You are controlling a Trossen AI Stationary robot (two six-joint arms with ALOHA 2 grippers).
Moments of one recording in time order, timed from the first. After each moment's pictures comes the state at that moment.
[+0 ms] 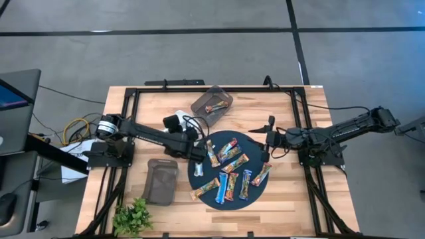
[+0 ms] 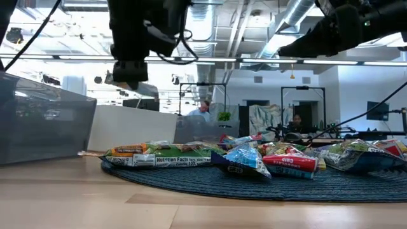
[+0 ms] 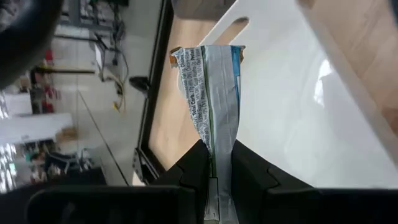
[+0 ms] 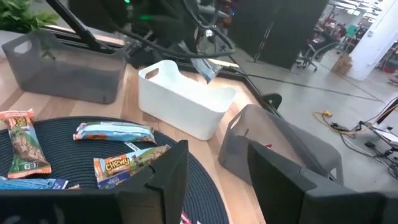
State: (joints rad) left arm -0.15 1.85 1.40 -1.47 -0.79 -0.67; right arm 0.19 0.87 0.35 0.27 0.43 -0.22
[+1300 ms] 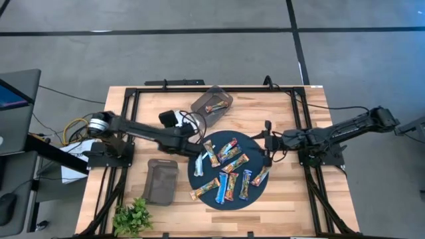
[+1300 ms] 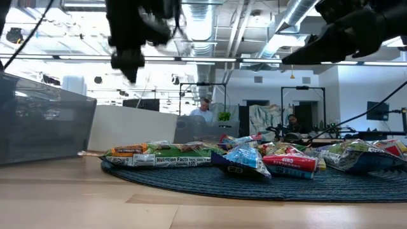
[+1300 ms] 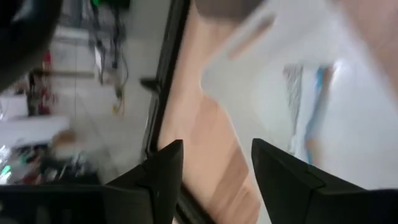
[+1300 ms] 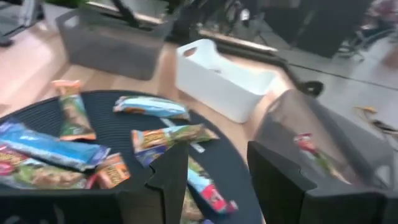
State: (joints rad) left arm -0.16 1.73 1.39 -1.47 -0.83 -0.63; right arm 0.19 0.90 0.36 0.19 0.28 -0.20
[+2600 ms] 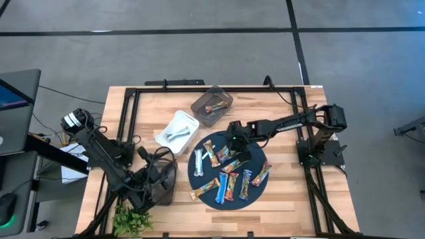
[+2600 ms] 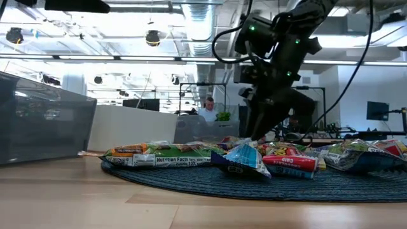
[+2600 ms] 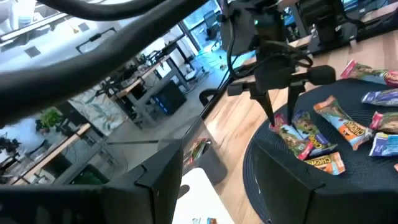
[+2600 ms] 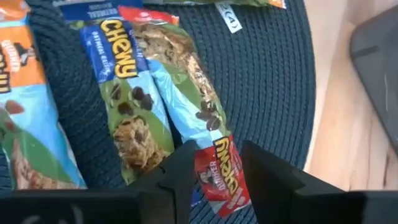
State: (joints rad) left arm -0.86 1.44 0.90 -0.88 -1.48 -0.89; right arm -0.06 1.72 0.97 -0.37 0.08 -0.43
